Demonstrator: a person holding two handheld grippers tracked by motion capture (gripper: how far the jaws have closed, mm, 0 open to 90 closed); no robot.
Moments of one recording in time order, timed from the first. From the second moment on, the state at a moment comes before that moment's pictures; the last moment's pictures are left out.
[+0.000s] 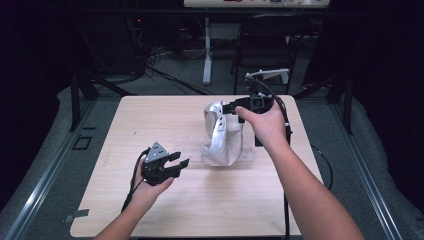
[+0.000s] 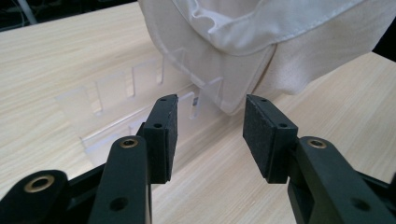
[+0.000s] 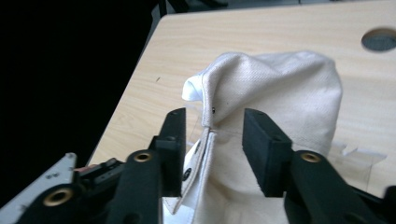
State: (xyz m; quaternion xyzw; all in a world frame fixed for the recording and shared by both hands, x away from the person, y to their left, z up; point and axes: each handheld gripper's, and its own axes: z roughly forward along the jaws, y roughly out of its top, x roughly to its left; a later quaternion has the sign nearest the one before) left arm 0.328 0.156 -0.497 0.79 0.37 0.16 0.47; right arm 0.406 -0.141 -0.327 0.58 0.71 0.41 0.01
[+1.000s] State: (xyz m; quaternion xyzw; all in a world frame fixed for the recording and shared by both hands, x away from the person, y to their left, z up) left arm 0.314 0.224 -0.487 0.73 0.44 0.20 0.48; right arm 0.339 -0.199 -0.358 0.53 0.69 0.49 0.01
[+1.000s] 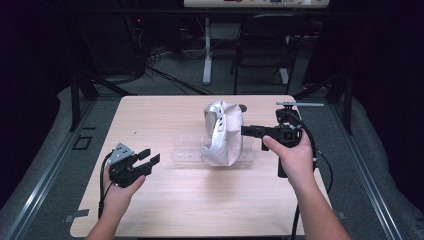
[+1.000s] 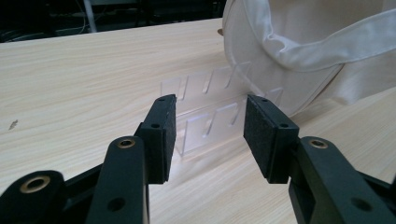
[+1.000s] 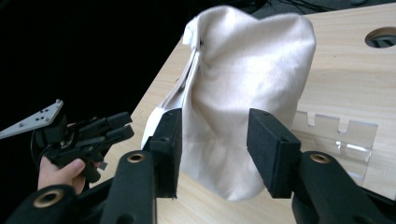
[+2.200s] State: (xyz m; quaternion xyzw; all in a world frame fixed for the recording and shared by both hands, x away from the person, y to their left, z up) left arm 0.311 0.213 -0.498 0.76 0.43 0.20 0.45; right arm 0.276 -0.209 -0.416 0.52 0.69 0.50 0.02
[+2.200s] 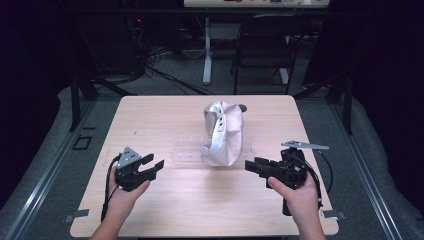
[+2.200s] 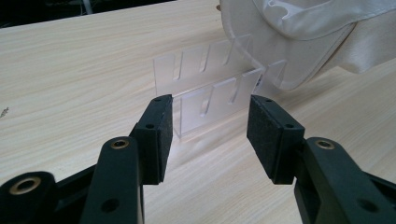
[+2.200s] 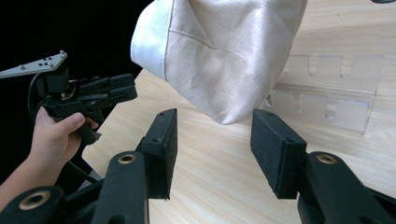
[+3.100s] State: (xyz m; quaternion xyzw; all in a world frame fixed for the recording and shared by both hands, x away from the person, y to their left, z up) left arm 0.310 0.206 -0.505 0.77 0.41 0.21 0.44; right arm 0.284 -0.214 -0.460 0.56 0.67 0.49 -0.01
